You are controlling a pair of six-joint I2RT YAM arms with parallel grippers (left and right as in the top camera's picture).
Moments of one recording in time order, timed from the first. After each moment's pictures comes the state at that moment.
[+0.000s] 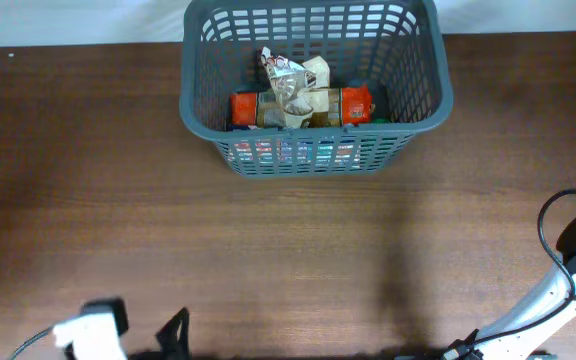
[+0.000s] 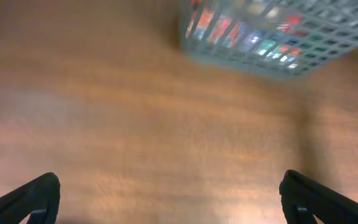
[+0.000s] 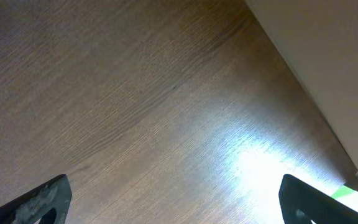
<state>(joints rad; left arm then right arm) 0.04 0.31 1.09 -1.45 0.19 -0.25 -0.68 2.25 2.69 -1.67 0.16 -0.02</state>
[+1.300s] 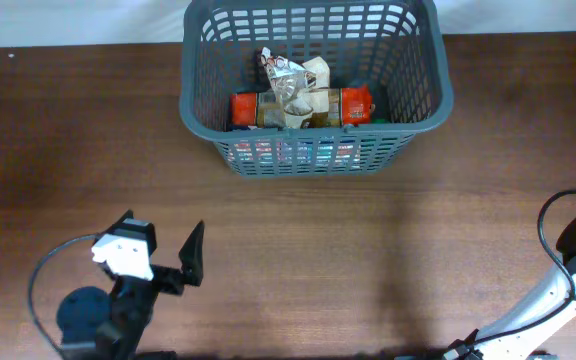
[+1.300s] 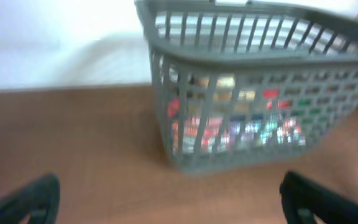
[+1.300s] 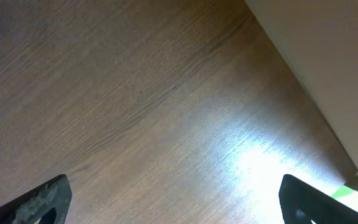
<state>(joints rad) 0.04 0.31 0.54 -0.46 0.28 -0.03 -0.68 2.25 2.68 -1.67 0.16 -0.02</state>
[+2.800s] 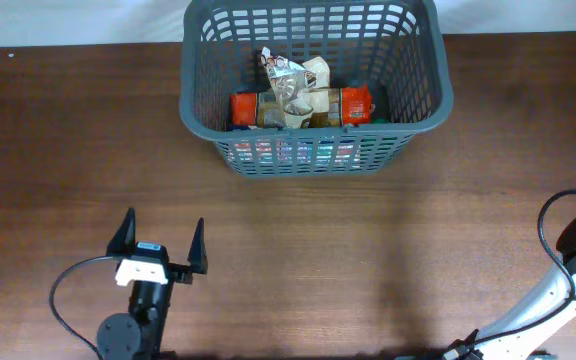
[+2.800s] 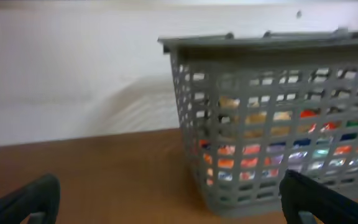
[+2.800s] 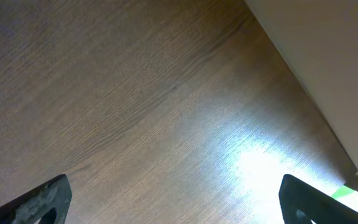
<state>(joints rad) 0.04 0.02 0.02 0.08 0.19 0.01 -0.68 2.25 2.68 -1.67 0.16 -0.02</state>
